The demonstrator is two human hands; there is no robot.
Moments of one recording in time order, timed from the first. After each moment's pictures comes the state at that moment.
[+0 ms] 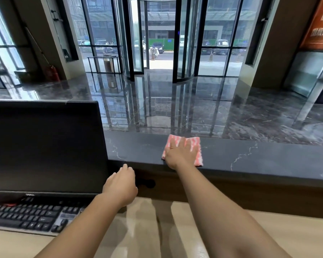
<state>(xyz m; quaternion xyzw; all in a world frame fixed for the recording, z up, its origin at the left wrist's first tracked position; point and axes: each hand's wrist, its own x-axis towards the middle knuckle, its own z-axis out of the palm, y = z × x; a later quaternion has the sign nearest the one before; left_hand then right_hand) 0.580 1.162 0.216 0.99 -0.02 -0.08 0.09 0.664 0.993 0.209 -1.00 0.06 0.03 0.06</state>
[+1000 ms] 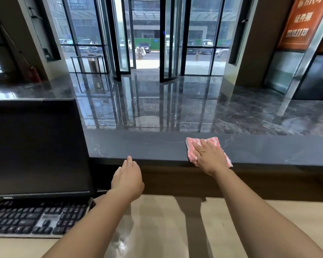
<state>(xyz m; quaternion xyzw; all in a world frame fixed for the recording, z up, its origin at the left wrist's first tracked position) 0.580 1.102 0.198 1.00 -0.05 -0.03 0.05 0.627 0.837 0.174 -1.00 0.02 -0.03 -0.02</state>
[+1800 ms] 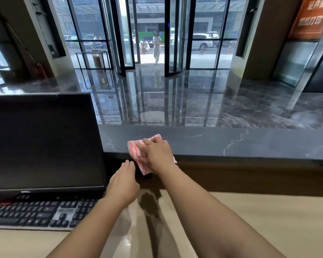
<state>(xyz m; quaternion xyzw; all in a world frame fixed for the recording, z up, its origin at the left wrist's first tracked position) 0.566 1.158 0.190 0.98 -0.01 -0.01 0.18 0.634 1.038 0.200 -0.98 -0.17 -0.07 0.03</state>
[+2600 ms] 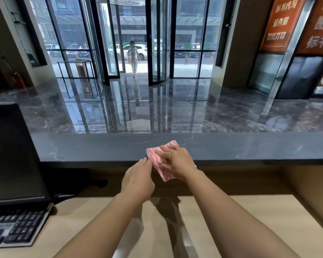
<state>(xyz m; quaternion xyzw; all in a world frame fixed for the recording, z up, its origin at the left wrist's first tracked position) 0.533 0.951 0.209 0.98 -0.12 0.06 0.17 0.579 0.795 0.199 -0.99 -0.11 -0.05 0.11</state>
